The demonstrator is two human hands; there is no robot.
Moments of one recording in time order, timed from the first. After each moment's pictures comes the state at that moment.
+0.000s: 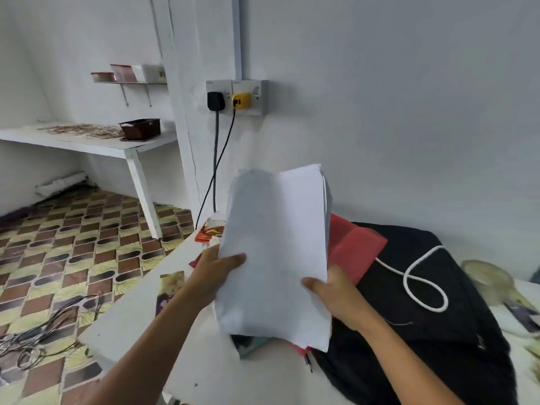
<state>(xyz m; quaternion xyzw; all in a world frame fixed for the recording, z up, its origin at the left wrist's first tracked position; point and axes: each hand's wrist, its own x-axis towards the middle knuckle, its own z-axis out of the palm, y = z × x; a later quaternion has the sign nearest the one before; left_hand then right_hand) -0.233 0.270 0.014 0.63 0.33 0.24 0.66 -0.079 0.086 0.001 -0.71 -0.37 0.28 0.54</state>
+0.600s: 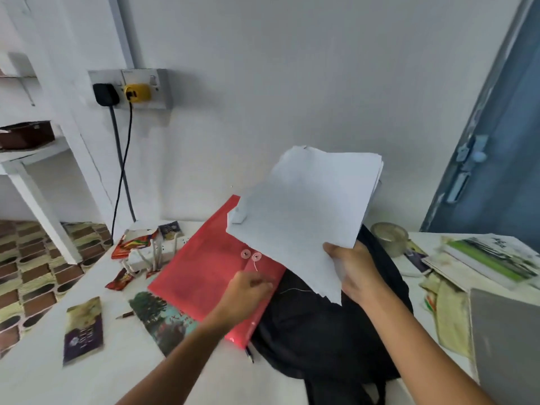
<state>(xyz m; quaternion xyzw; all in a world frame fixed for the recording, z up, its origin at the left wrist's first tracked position) -0.131 0.151 -0.029 0.83 0.18 0.07 0.53 -0.014 -0.024 0.019 -0.59 -0.06 0.19 0.79</state>
